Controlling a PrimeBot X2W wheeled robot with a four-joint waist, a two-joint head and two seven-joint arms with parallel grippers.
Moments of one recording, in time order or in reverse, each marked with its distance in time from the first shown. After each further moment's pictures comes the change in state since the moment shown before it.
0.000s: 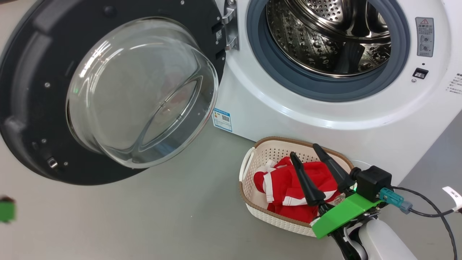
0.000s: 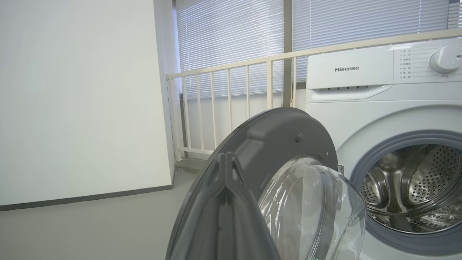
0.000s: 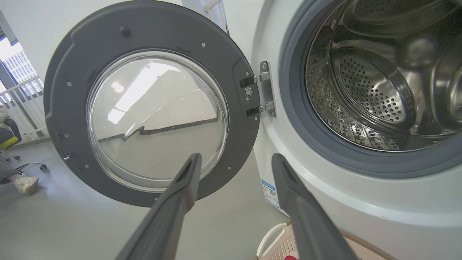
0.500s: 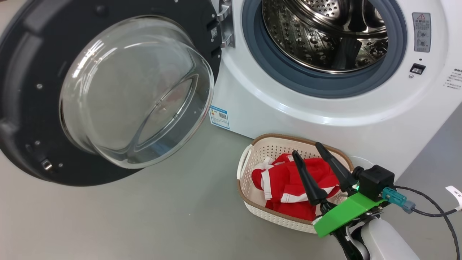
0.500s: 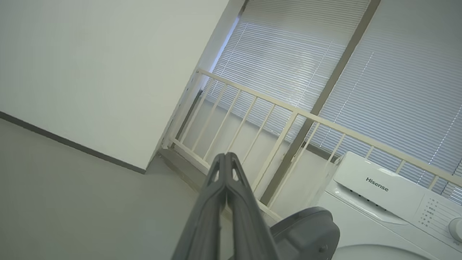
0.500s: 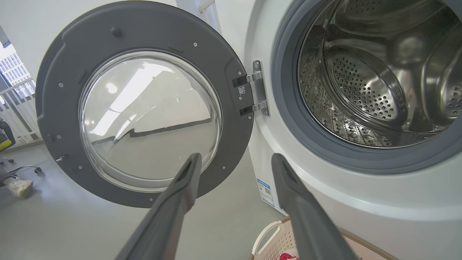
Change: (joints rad) left arm -0.416 0.062 0.175 0.387 -0.466 -0.102 0.222; right arm 0.001 -0.005 -0.007 -0.007 0.000 0.000 0.000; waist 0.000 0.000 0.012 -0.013
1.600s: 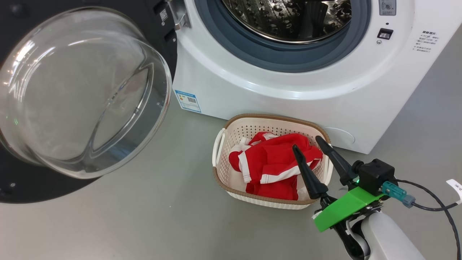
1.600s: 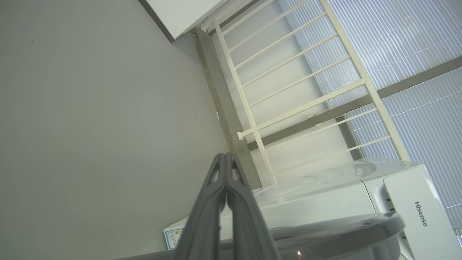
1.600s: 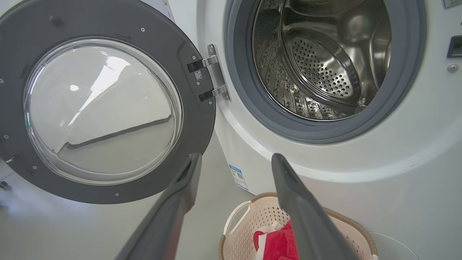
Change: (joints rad) left arm -0.350 0.054 0.064 0.791 -0.247 -0.043 0.317; right arm -0.028 -0.002 0.002 0.004 -0.018 0.000 0.000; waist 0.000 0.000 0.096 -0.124
